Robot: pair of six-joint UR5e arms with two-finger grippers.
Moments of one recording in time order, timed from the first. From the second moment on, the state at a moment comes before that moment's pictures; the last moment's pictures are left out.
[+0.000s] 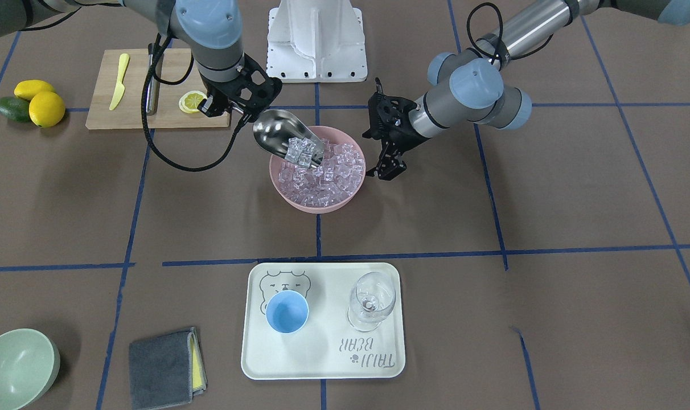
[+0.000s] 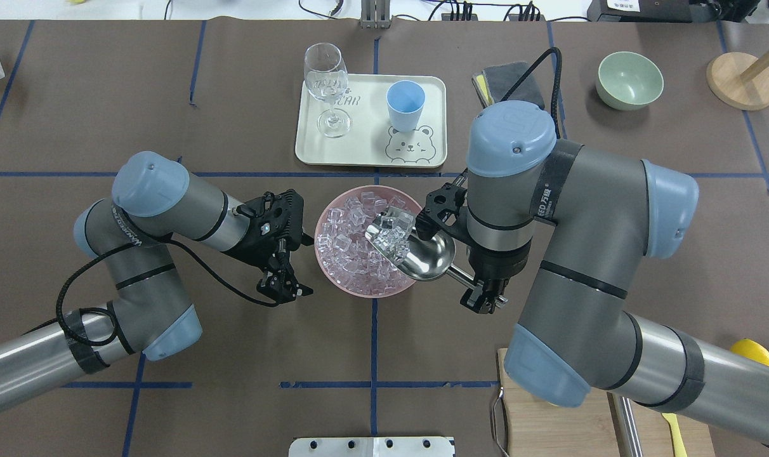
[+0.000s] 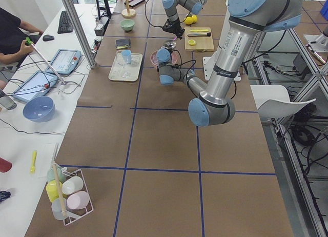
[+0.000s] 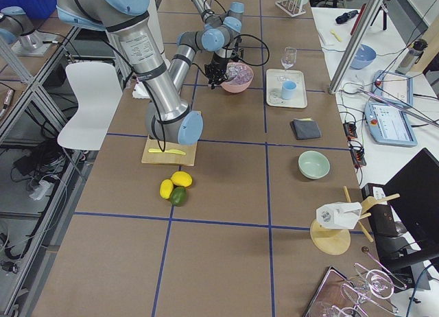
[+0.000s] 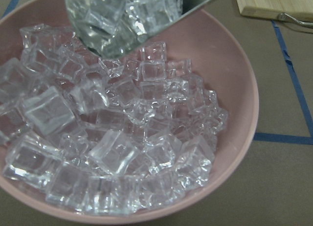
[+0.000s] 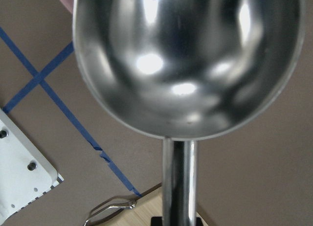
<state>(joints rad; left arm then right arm) -0.58 -2.05 -1.53 -2.42 -2.21 0.08 0.55 -0.95 1.97 -2.17 2.15 0.13</state>
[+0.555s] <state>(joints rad) -0.59 -2.04 -1.53 -2.42 -2.21 0.03 0.61 -0.95 1.98 -2.11 2.14 0.40</state>
